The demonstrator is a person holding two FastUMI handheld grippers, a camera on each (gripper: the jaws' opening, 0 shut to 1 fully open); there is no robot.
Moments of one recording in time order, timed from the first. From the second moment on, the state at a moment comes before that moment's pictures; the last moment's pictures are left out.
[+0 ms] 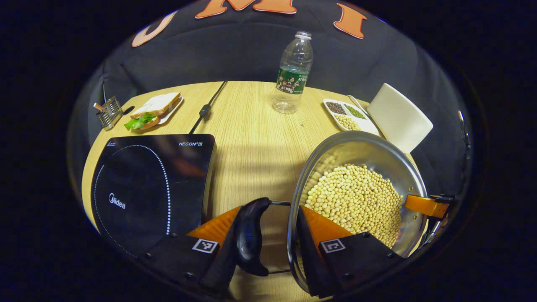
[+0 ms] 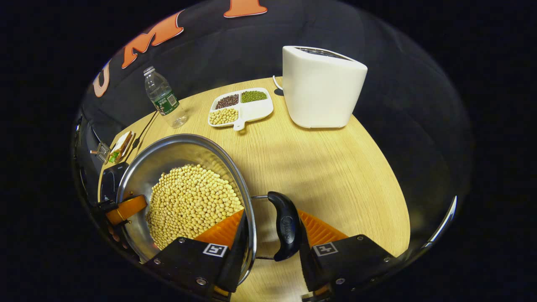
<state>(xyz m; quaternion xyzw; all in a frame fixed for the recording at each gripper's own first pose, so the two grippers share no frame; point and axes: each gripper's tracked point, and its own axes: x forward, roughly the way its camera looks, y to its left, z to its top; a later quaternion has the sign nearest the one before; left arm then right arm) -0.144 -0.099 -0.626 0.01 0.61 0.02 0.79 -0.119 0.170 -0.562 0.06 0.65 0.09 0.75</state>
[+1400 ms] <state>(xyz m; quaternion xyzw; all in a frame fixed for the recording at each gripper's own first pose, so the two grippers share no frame) -0.103 -0.071 -0.484 0.07 0.50 0.04 0.86 -0.093 0.173 -0.577 0.07 0.57 0.19 0.80</state>
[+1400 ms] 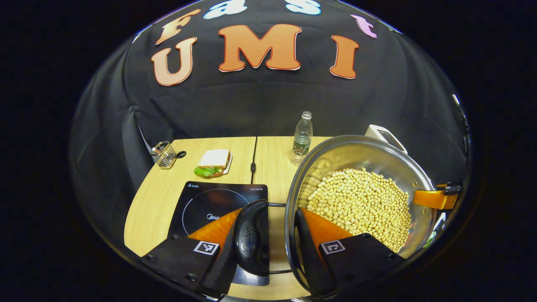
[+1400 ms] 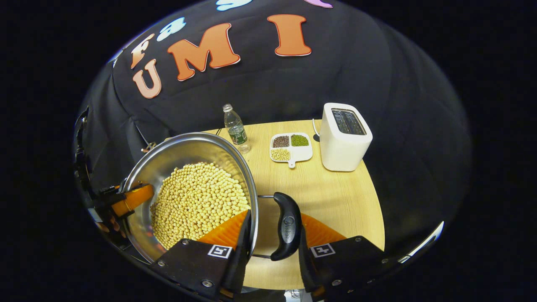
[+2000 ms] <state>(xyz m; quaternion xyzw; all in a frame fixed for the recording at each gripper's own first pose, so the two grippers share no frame) -0.087 -0.073 -0.501 0.06 0.50 -0.01 0.87 -0.107 0.179 -0.577 0.07 0.57 0.13 0.81</state>
